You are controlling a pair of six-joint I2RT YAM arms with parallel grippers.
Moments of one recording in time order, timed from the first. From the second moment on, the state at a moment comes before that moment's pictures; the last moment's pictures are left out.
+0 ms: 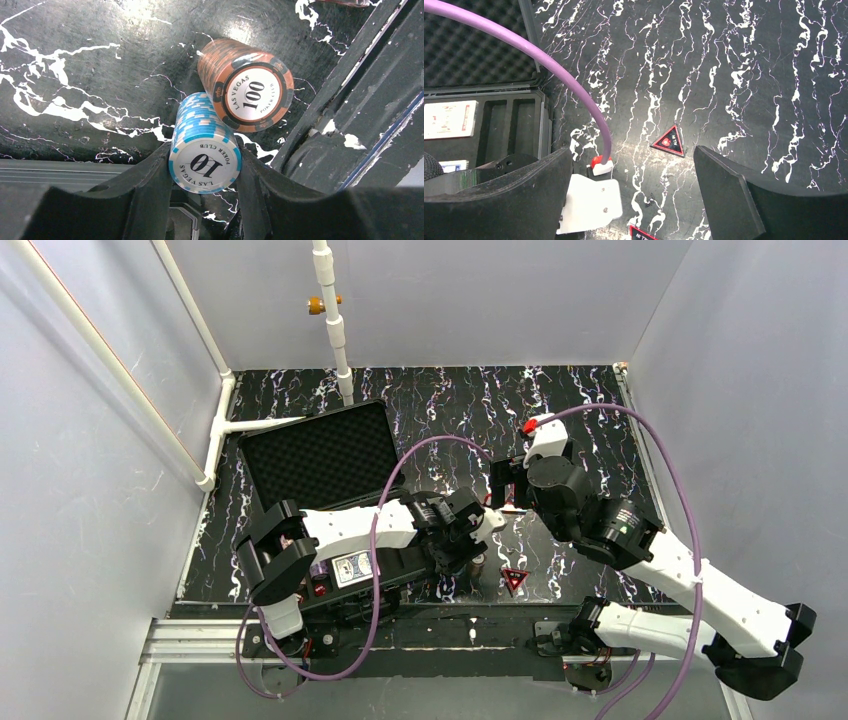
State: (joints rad) left arm -1.11 1.73 1.19 -0.58 0.09 0.01; right arm 0.98 0.91 1.10 -0.67 0.61 0.31
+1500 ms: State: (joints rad) left arm -0.84 1.15 1.14 -0.78 0.23 -0.42; right arm 0.98 0.82 0.91 -0.41 -0.02 0.13
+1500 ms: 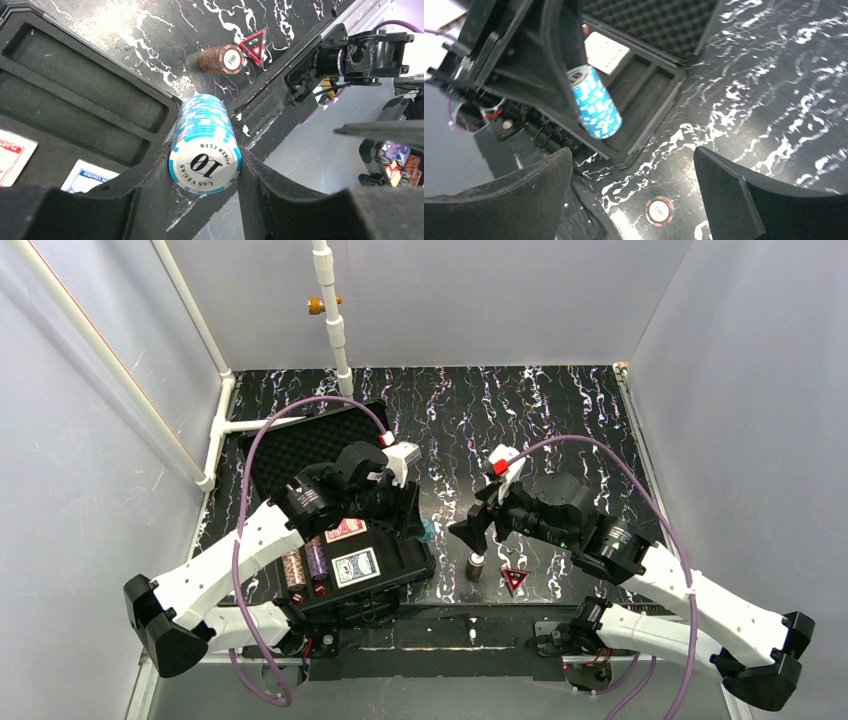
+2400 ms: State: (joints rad) left arm -0.82 1.15 1.21 -0.80 0.31 -0.55; right arm 0.98 0.80 0.60 0.12 -0.33 -0.07
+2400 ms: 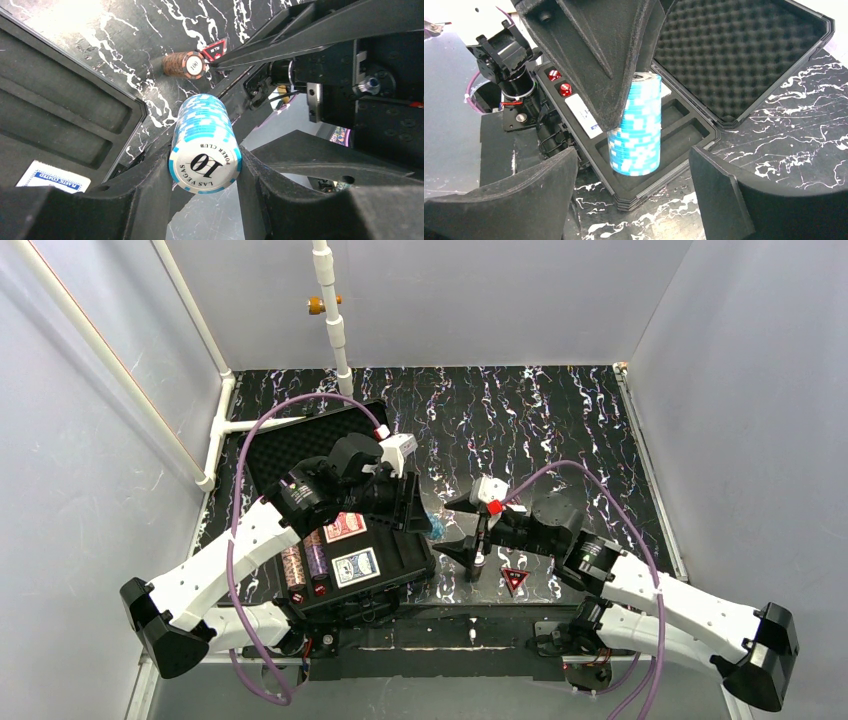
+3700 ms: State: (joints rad) left arm -0.82 1.19 1.21 -0.71 0.38 -0.61; right arm 1.00 0.91 0.60 0.18 -0.31 -0.11
